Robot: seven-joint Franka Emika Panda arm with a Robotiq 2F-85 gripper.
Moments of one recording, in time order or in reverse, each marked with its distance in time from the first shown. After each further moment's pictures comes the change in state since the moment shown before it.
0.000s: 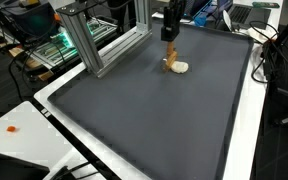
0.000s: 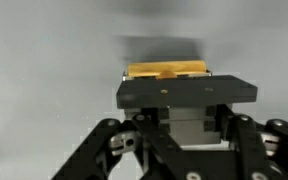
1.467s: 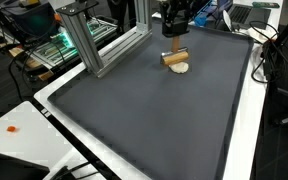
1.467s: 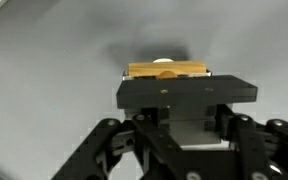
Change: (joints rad) arm 0.001 0.017 -0.023 0.053 0.107 -0.013 0.604
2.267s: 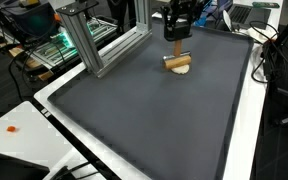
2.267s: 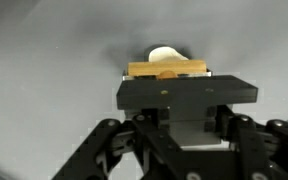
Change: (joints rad) arm 0.000 0.023 -0.017 0.002 -0.018 0.061 0.085
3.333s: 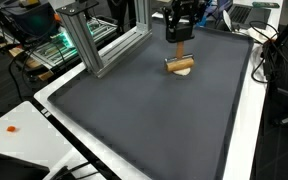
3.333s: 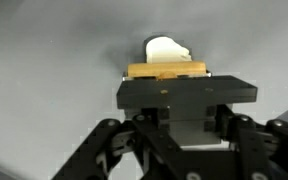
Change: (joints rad) arm 0.008 0.012 -0.009 0.005 -0.031 0.030 0.050
